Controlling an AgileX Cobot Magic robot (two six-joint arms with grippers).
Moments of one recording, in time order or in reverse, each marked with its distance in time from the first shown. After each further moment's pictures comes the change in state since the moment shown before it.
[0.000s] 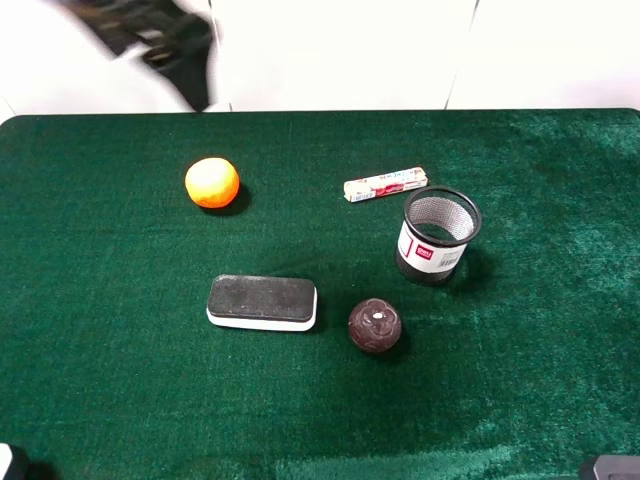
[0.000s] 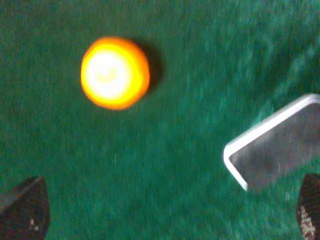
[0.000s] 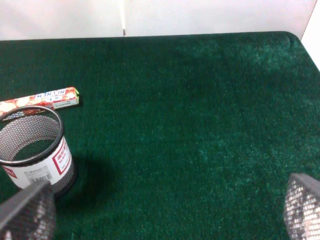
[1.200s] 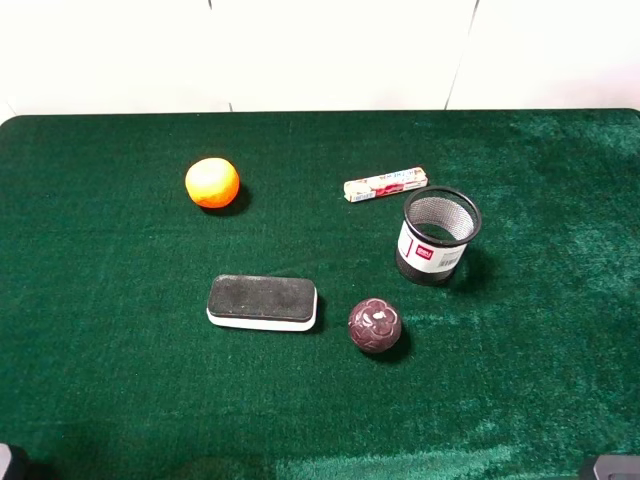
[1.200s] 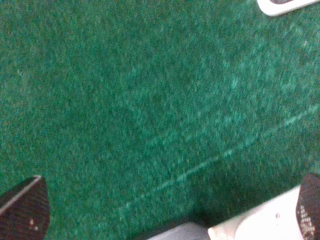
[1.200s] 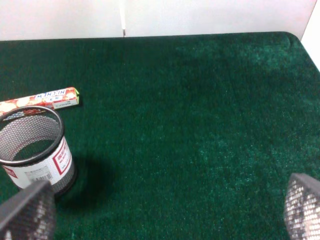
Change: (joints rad) left arm 0.149 -1.011 0.886 -0.057 -0.084 -0.126; right arm 0.000 0.000 0.000 0.000 -0.001 0.000
